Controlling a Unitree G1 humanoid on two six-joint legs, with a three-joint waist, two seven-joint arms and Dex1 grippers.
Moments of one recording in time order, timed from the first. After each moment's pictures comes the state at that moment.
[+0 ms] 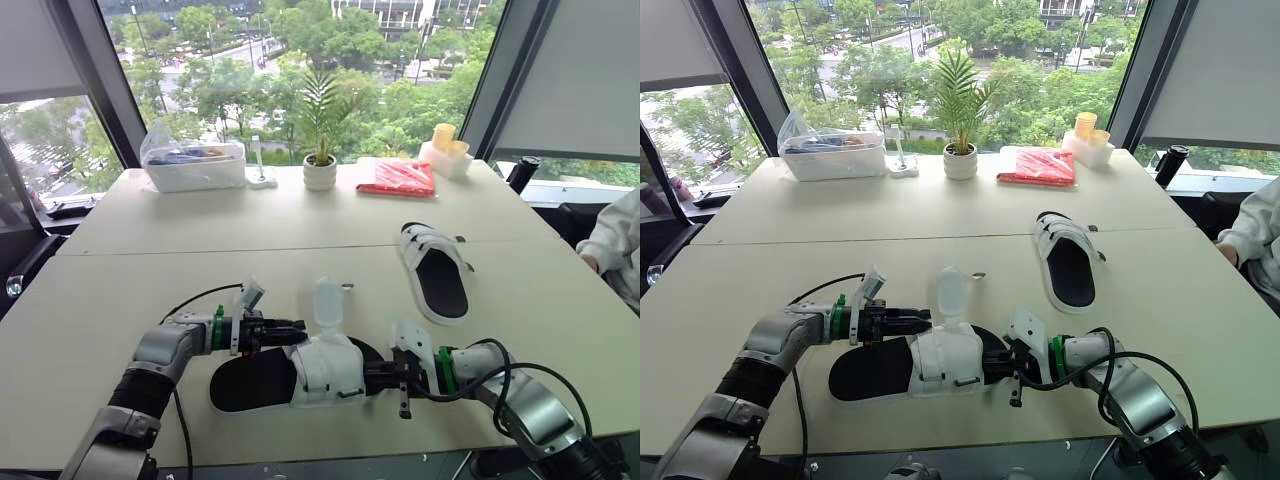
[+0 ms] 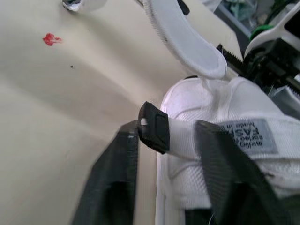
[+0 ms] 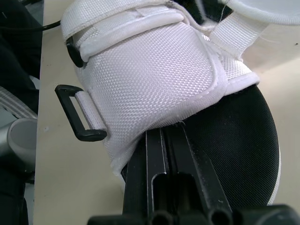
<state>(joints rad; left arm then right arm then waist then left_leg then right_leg) -0.54 0.51 -0.15 0.30 -0.43 0.64 -1.22 -0.21 -0.65 0.25 -0.25 0.31 0.43 1.02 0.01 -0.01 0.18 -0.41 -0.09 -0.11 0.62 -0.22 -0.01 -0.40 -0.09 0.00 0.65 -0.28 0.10</state>
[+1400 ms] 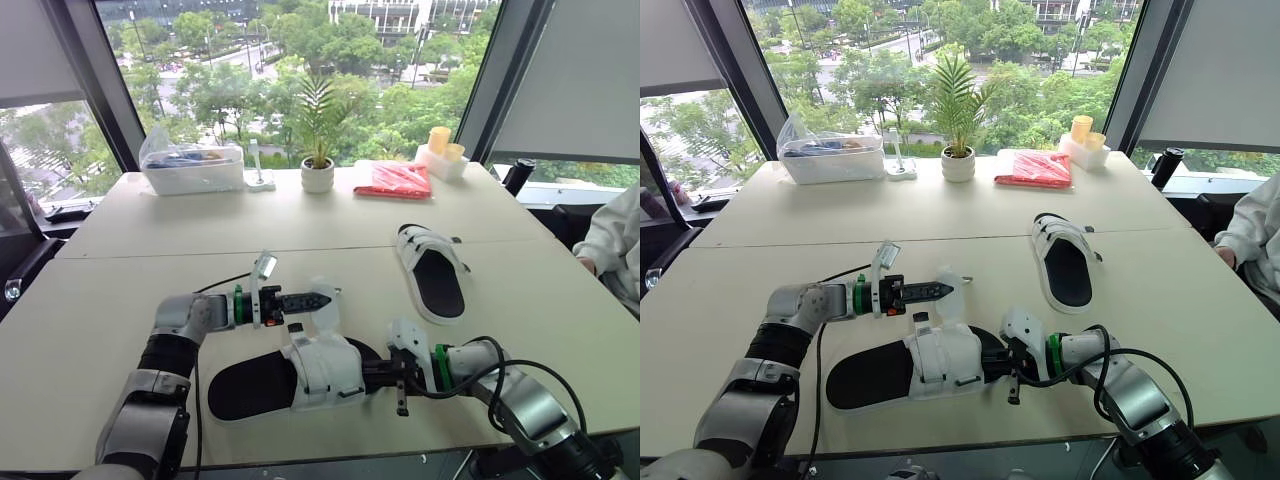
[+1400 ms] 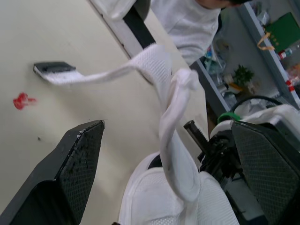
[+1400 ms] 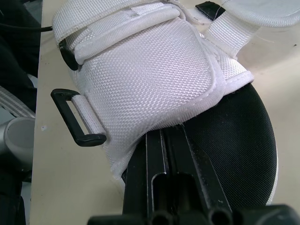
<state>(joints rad) -0.75 0.35 -0.02 0.50 -0.59 0.98 -1.10 -0.23 -0.64 0.27 -0.21 0.30 0.42 1.02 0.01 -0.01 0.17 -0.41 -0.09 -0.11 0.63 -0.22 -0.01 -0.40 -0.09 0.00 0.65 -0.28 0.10</state>
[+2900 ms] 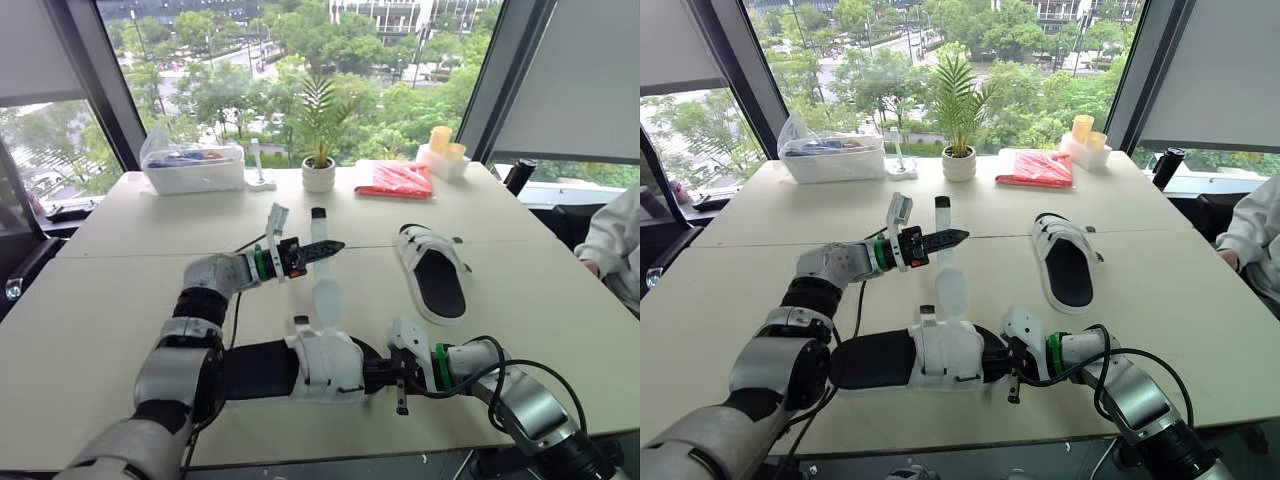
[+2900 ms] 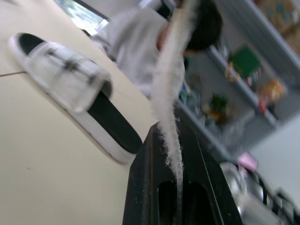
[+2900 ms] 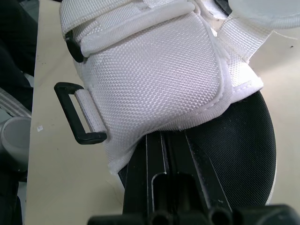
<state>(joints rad) -0.97 0.24 0.06 0.61 -0.53 0.83 -1.18 -0.24 -0.64 0.27 -0.21 0.29 0.42 1.02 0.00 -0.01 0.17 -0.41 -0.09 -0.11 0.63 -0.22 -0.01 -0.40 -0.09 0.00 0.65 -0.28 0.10</state>
